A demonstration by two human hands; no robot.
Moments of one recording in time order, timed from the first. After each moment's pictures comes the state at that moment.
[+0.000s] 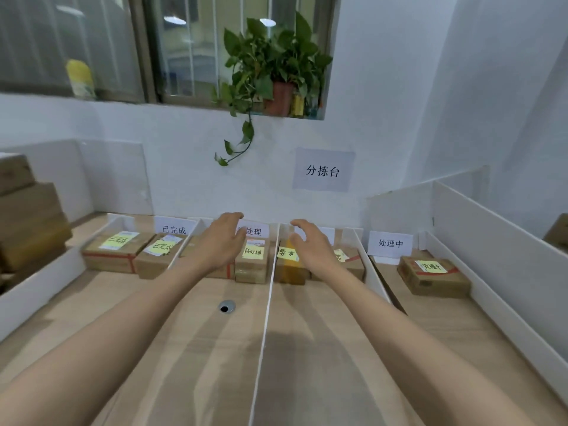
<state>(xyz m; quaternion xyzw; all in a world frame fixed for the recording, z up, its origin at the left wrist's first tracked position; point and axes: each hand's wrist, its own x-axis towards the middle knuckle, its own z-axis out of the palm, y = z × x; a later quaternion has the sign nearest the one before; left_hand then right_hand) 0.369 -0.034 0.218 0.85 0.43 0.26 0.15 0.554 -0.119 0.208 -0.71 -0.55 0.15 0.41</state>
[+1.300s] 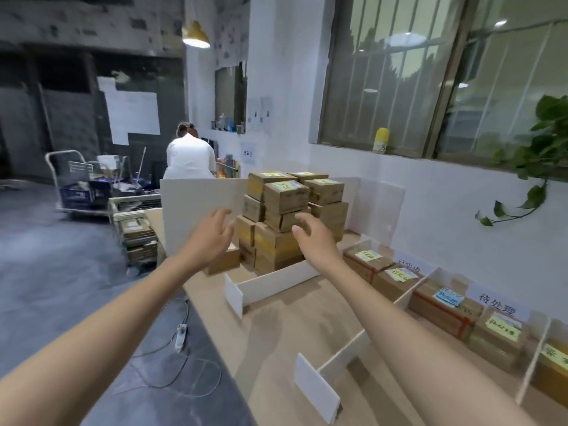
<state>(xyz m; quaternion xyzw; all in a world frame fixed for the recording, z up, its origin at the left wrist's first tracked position) -0.103 -0.291 0.263 0.55 0.74 0.37 -0.03 0.095 -0.193 0.267 -0.37 -0.80 0.28 0.38</state>
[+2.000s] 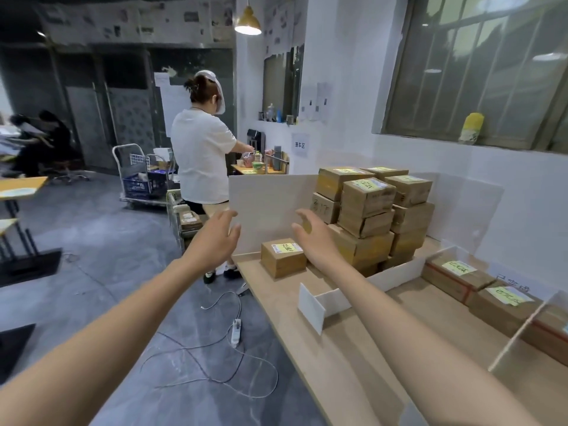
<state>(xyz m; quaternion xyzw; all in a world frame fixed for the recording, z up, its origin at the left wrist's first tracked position) -0.335 -0.312 0.232 0.51 0.79 0.32 -0.06 -0.157 -0.192 0.236 -0.31 -0.81 0.36 0.35</state>
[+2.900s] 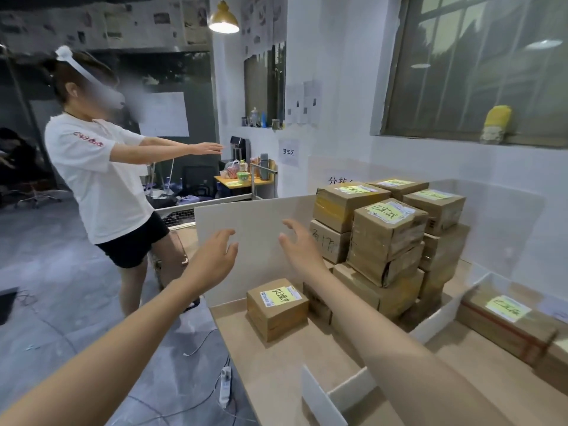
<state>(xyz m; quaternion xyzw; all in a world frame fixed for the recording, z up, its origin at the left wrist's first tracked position) -0.478 -0.065 0.217 0.52 0.79 0.32 -0.03 -0.316 0.036 0.229 -0.33 -0.80 0.35 0.37</state>
